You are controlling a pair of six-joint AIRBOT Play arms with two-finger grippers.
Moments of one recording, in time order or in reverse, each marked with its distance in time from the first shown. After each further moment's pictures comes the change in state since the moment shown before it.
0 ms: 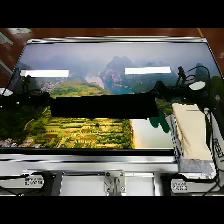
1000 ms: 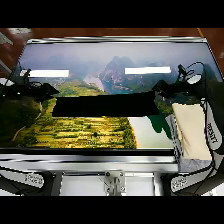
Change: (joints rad) left arm 0.008 -0.162 0.276 0.000 -0.126 -0.114; right arm -0.063 -0.163 0.189 -0.273 0.087 0.087
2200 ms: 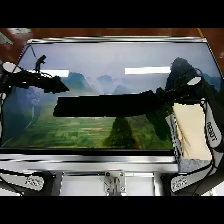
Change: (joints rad) left arm -0.222 0.039 0.112 -0.004 -0.156 -0.025; right arm -0.007 -0.019 0.002 0.045 0.282 0.000
